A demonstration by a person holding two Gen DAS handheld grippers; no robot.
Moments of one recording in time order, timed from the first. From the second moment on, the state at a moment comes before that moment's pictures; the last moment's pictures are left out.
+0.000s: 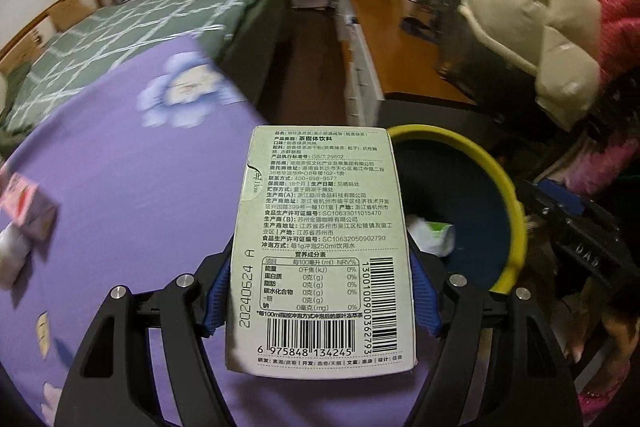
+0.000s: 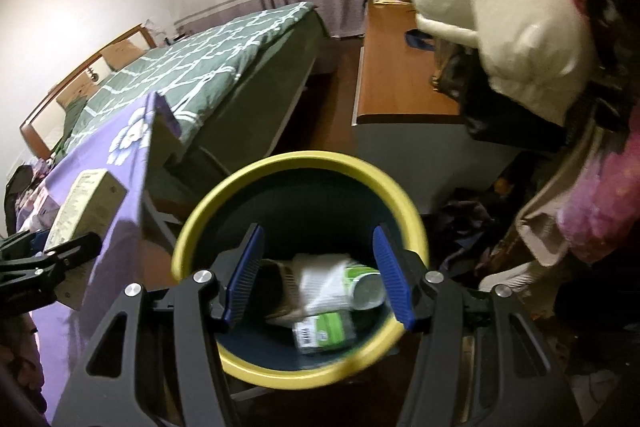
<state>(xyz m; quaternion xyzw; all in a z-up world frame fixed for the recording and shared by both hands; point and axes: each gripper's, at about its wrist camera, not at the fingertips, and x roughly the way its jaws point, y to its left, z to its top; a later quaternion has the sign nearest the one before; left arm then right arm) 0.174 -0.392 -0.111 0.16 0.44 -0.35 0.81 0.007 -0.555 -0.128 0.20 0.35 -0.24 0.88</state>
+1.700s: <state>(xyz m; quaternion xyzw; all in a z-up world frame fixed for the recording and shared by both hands) 0.202 -0.030 -0.070 -0.06 0.39 -0.06 0.92 0.173 -0.313 -0.094 0.09 0.39 0.02 0.91</state>
